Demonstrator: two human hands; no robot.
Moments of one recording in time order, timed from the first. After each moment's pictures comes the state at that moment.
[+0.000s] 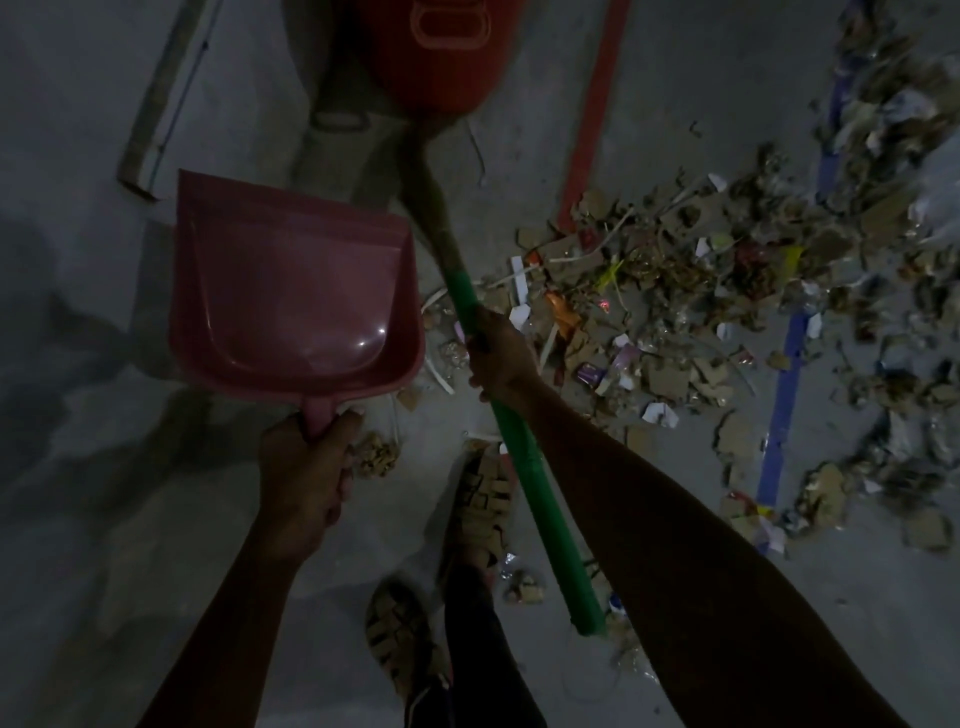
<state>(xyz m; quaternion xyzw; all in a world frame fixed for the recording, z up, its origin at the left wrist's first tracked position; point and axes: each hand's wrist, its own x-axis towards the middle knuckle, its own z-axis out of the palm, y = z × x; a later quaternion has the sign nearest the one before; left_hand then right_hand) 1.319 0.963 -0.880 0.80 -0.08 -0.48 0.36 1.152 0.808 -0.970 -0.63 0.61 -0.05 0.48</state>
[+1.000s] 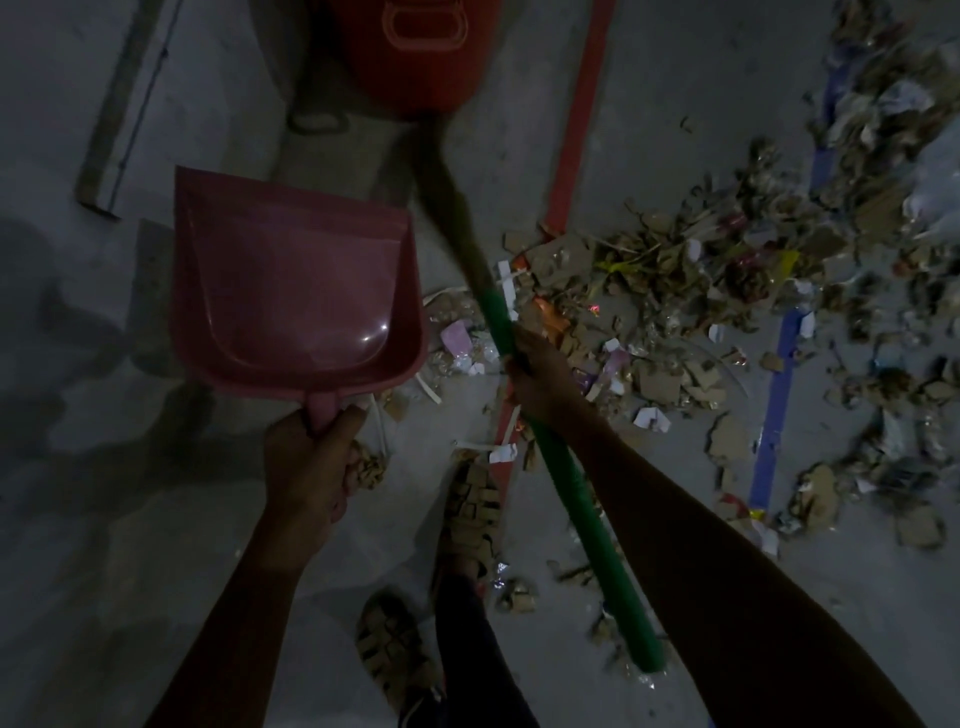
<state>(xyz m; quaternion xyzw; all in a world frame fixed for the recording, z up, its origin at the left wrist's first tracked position) 1.302 0.922 -0.891 0.80 -0.08 -0.47 0.37 1.084 0.794 -0.977 -0.59 0.63 -0.05 0.50</state>
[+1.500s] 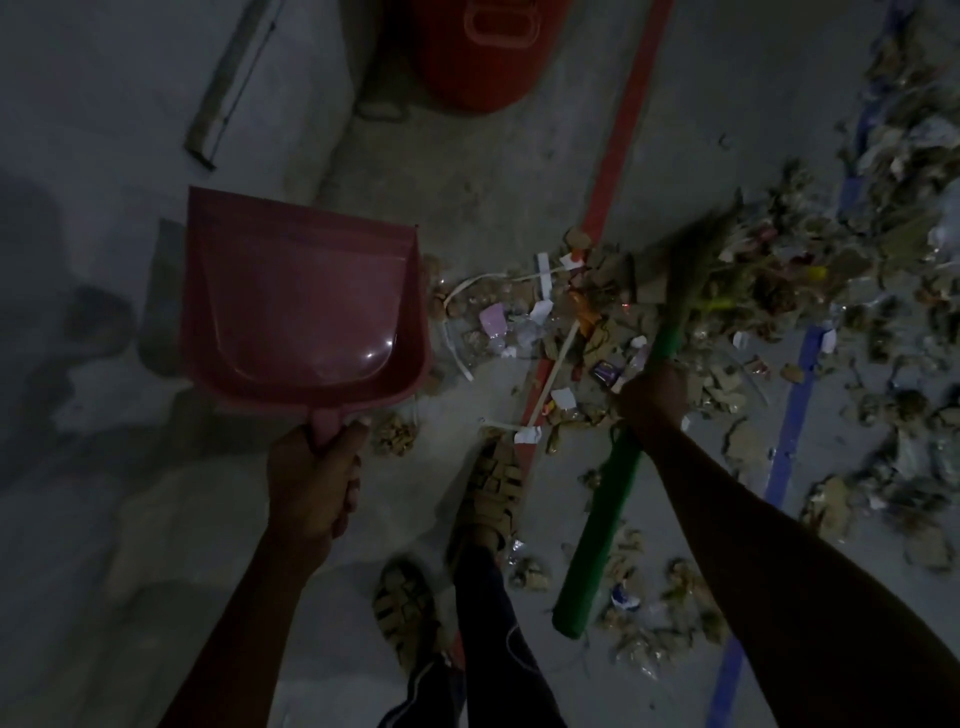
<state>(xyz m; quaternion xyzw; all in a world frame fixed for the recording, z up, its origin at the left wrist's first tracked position) 1.335 1.021 -0.873 0.78 -0.05 -0.48 0.39 1.021 0.834 -0.972 -0.45 0.85 0.00 0.29</state>
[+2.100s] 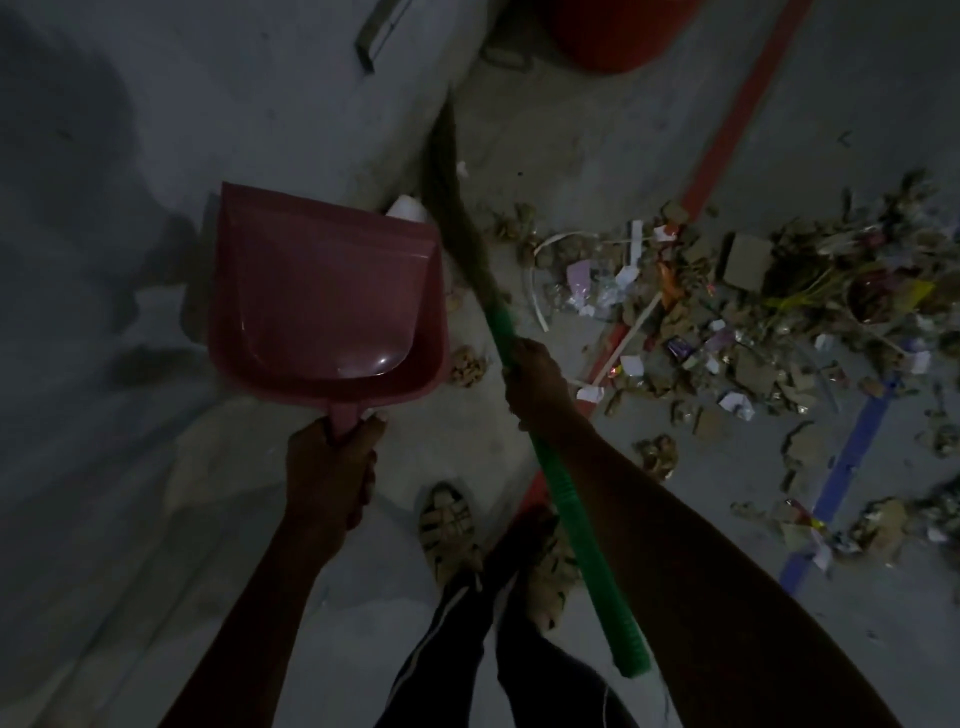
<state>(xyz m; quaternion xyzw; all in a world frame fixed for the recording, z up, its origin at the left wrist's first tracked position) 1.361 1.171 -0.849 0.80 0.01 -0.43 0.42 1.206 0.999 -0.956 -0.66 0.57 0.05 0.49</state>
